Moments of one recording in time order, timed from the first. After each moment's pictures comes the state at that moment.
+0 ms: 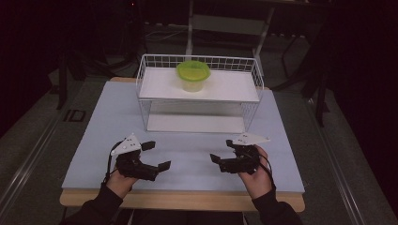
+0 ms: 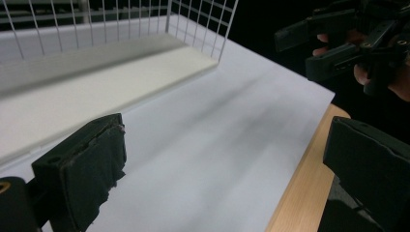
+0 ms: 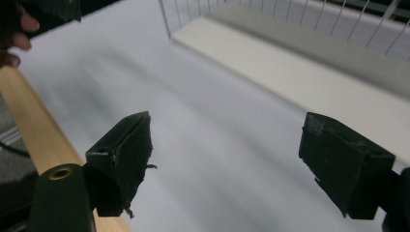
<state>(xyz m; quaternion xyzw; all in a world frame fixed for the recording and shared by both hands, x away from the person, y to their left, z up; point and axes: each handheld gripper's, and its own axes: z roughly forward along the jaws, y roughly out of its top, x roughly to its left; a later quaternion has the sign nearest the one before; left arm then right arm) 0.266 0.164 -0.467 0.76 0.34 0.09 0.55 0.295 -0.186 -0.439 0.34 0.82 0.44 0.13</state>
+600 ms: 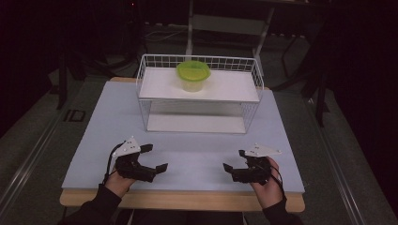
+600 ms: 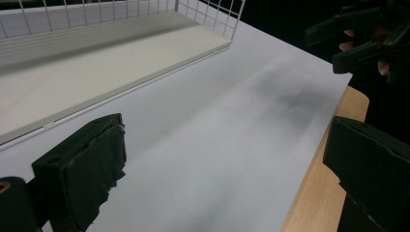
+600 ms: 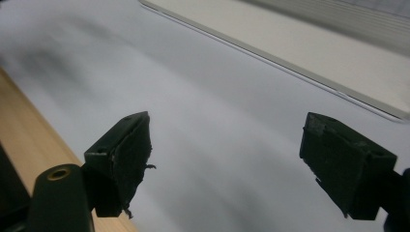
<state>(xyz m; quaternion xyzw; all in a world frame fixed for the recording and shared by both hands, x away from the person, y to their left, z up) 0.273 0.173 -0.486 0.77 0.34 0.10 0.54 0.284 -0.227 -0.470 0.37 0.82 0.42 0.16</state>
